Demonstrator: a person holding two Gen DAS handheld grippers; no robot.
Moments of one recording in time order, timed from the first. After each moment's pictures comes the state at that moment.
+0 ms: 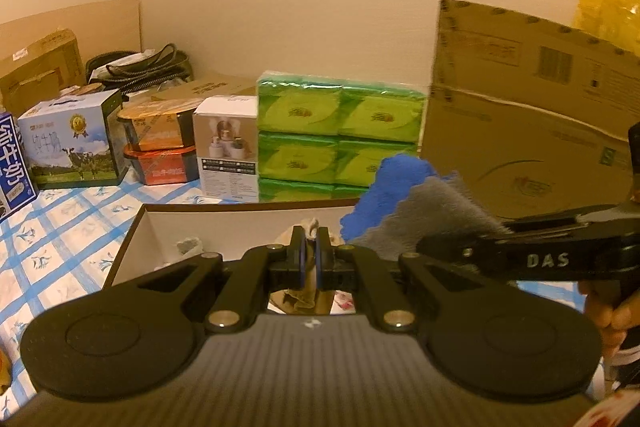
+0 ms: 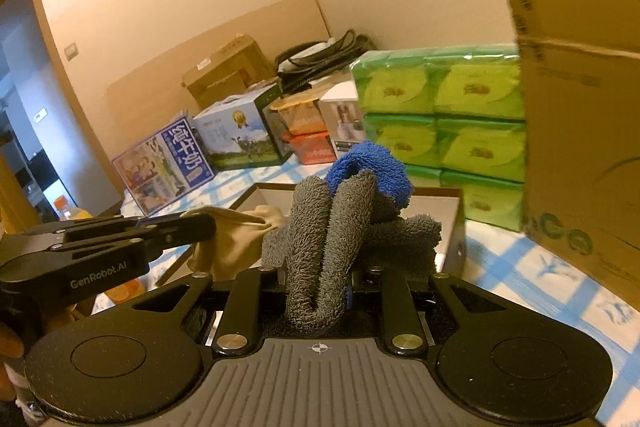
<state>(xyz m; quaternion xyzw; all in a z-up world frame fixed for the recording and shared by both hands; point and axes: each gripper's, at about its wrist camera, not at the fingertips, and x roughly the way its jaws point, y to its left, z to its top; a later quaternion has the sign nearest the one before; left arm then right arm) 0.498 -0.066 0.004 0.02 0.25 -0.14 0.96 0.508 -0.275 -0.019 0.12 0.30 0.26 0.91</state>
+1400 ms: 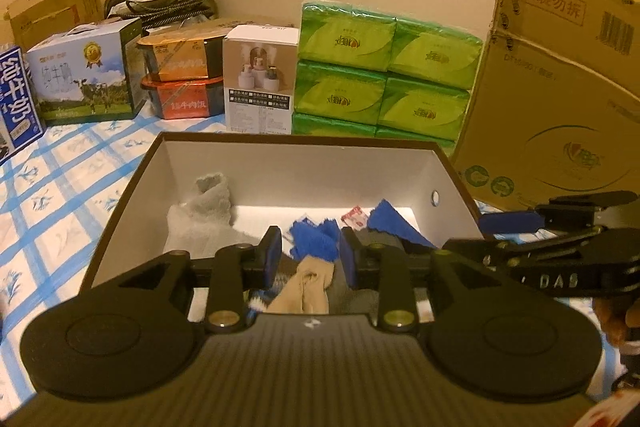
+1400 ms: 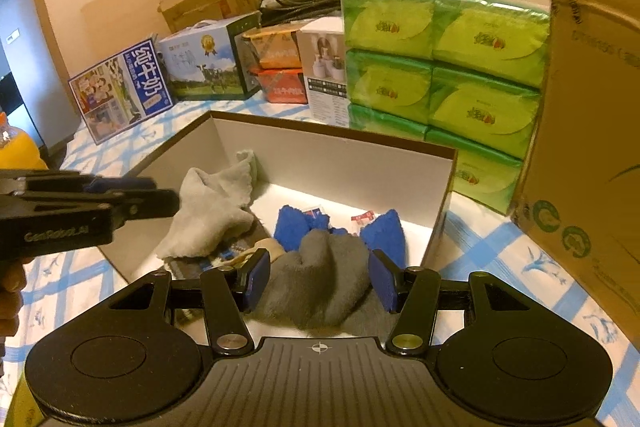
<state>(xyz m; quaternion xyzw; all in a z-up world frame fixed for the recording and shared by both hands) 0.525 -0.037 -0.041 0.00 0.33 -0.11 0.94 0.534 -0.249 -0.066 0.02 0.36 0.23 0.91</state>
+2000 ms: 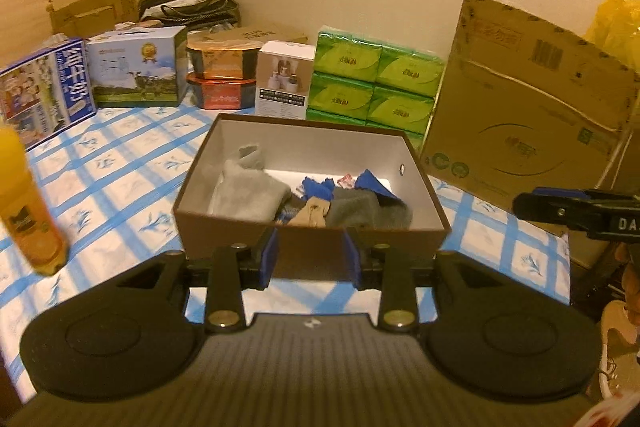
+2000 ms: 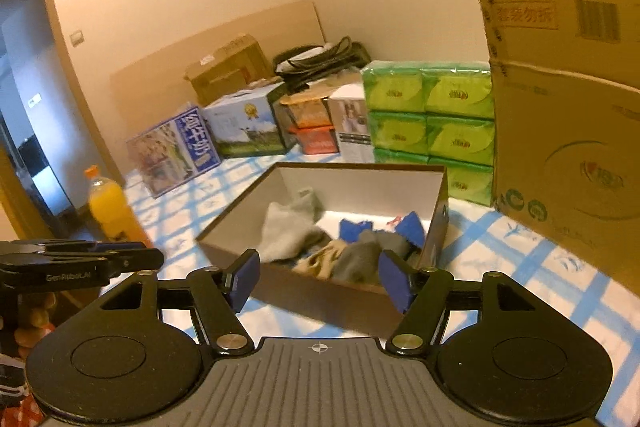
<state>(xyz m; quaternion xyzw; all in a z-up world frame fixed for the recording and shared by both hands) 0.350 0.008 0.031 -0.03 0.32 -0.09 0.94 0.363 -0.273 0.025 0.10 0.29 0.23 0.92</state>
